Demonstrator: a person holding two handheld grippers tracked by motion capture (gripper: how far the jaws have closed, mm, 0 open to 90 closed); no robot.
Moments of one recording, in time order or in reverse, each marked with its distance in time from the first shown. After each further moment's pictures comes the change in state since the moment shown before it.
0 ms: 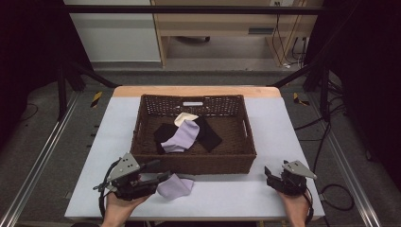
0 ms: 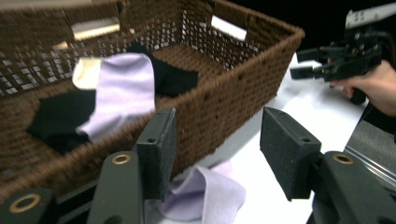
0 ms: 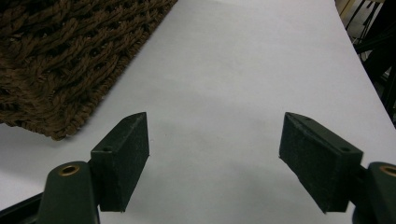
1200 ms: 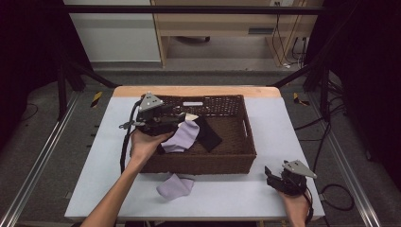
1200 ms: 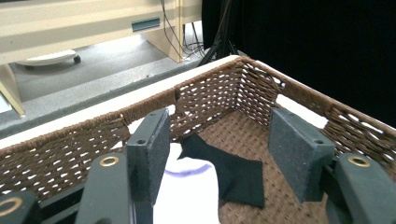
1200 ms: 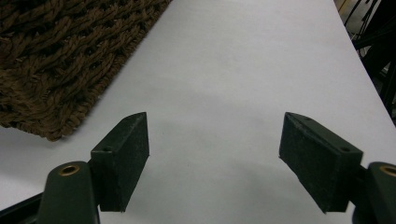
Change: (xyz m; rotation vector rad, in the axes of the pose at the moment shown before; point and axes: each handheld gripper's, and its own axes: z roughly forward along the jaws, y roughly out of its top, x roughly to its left) left arm 0.061 0.110 0.093 -0.034 0.134 0.007; right arm -0.001 0.000 0.001 0.013 -0.006 0.012
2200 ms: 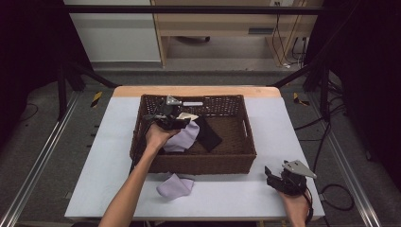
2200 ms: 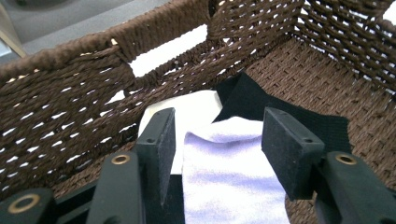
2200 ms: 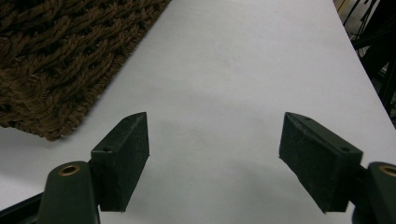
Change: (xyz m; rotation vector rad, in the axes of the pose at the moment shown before) left arm 0.031 -0.038 0.096 0.292 0.053 0.049; right arm 0.000 0.000 0.000 0.000 -0.002 -0.003
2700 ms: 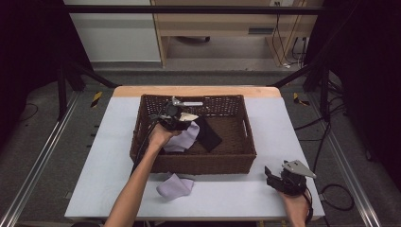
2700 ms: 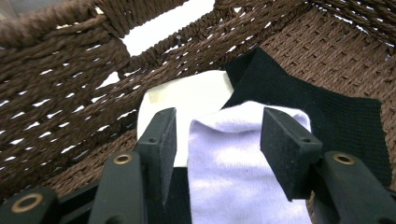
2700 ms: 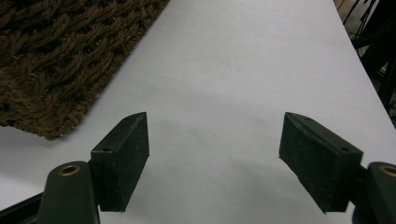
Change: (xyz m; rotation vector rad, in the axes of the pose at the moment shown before) left arm 0.000 -0.002 0.023 0.099 0.015 0.001; right arm 0.001 0.000 0.000 0.005 -0.002 -0.002
